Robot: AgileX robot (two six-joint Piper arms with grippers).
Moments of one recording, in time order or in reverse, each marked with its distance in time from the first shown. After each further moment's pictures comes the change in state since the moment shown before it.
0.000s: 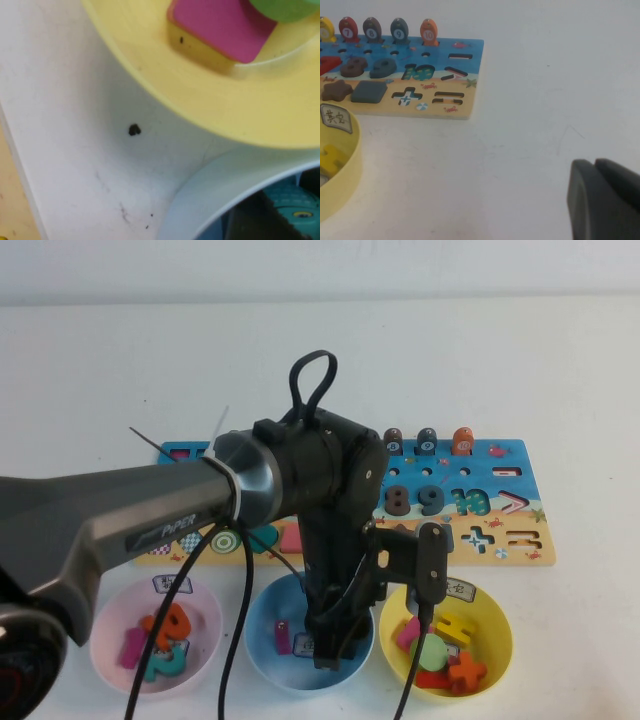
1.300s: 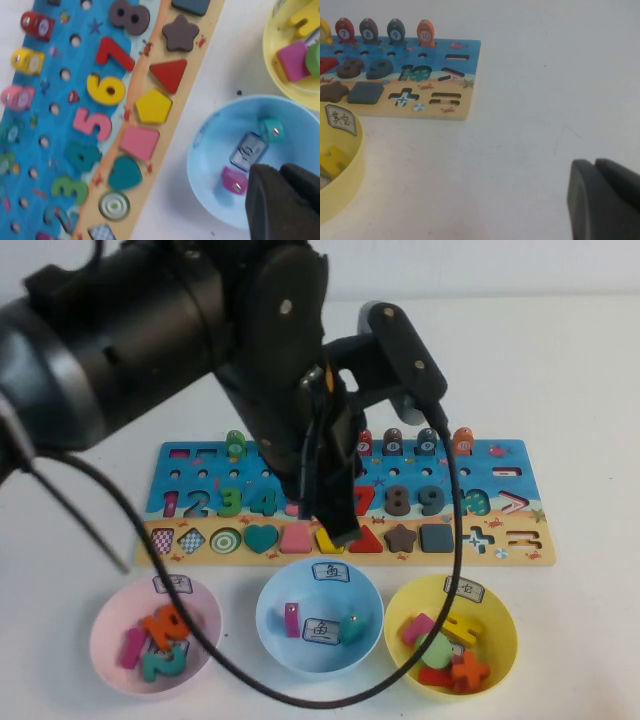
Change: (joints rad) right arm -0.009 0.000 0.000 0.000 0.000 0.000; left arm 0.000 -0.316 -0.188 0.153 0.123 -0.576
